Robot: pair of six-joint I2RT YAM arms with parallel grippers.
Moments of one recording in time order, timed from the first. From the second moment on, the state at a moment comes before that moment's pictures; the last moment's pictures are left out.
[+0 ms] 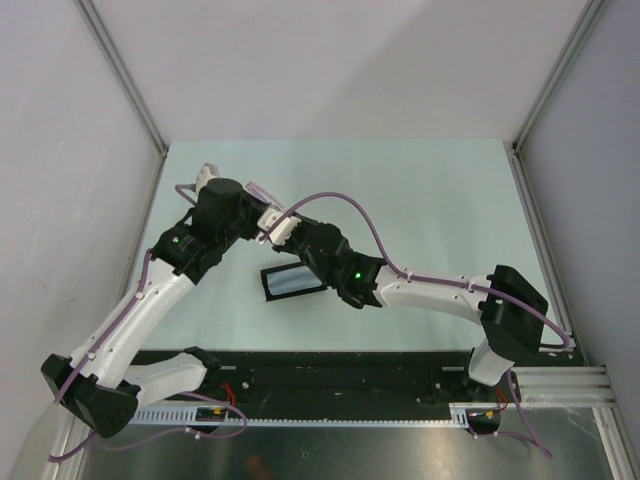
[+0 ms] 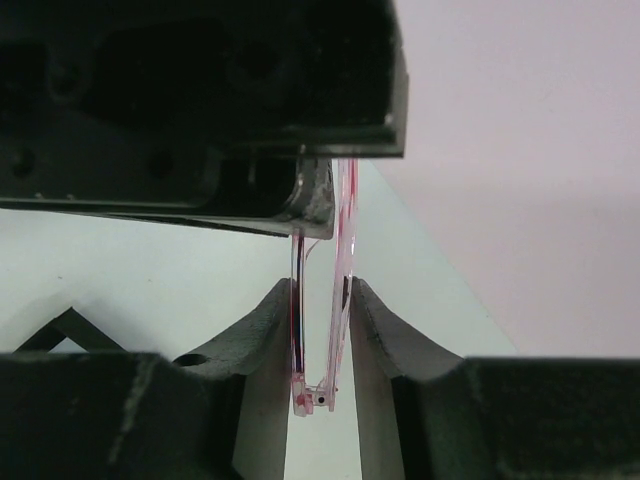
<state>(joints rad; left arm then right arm) -0.53 1.08 1.17 -0.62 -0.23 -1.14 1.14 1.65 1.21 0.37 0.47 -0.55</state>
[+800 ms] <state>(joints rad) -0.51 1.00 1.18 -0.62 -0.33 -1.03 1.11 1.64 1.21 0.29 0.44 -0.46</state>
